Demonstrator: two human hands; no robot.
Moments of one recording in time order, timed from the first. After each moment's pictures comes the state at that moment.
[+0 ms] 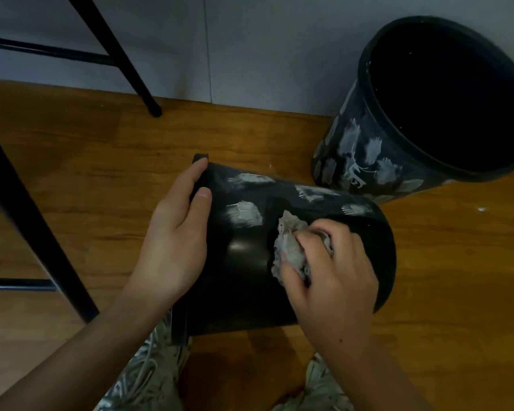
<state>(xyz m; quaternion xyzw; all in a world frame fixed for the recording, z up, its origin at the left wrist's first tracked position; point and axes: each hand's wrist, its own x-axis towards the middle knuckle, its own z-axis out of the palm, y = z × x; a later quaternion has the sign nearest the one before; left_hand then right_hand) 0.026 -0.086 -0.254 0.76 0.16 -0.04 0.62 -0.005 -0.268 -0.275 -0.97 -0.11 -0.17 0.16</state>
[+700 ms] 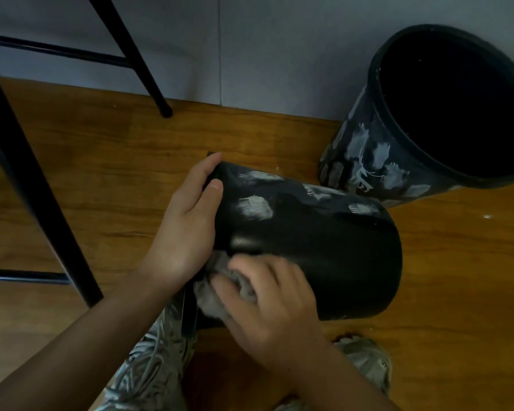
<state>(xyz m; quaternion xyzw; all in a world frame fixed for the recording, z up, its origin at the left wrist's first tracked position) 0.035 -0.081 -0.257 0.73 0.13 -0.05 0.67 -0.028 -0.219 -0.287 -0.91 -0.32 -0.17 0.21</state>
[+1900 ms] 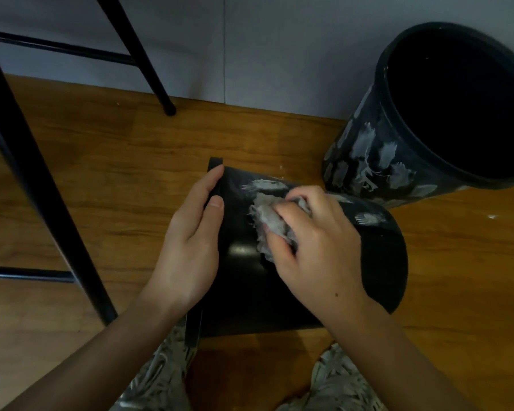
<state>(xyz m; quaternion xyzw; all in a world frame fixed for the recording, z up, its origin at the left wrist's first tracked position) 0.014 -0.084 -0.257 0.74 0.14 -0.03 0.66 0.030 -0.239 -0.259 -0.96 -0.18 -0.10 0.20</state>
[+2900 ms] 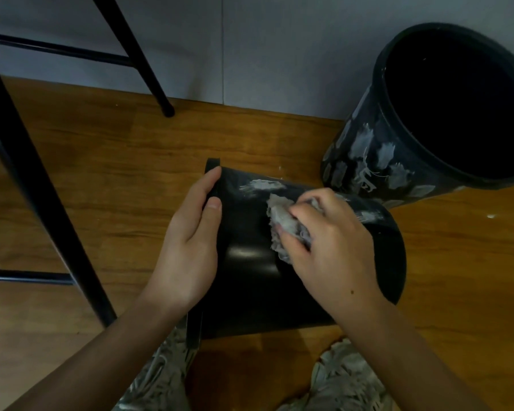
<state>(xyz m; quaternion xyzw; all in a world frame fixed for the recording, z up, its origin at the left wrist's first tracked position) 0.014 -0.081 -0.261 0.73 0.14 -0.04 0.66 0.034 -0.255 -0.256 -0.97 -0.16 -0.06 0.18</state>
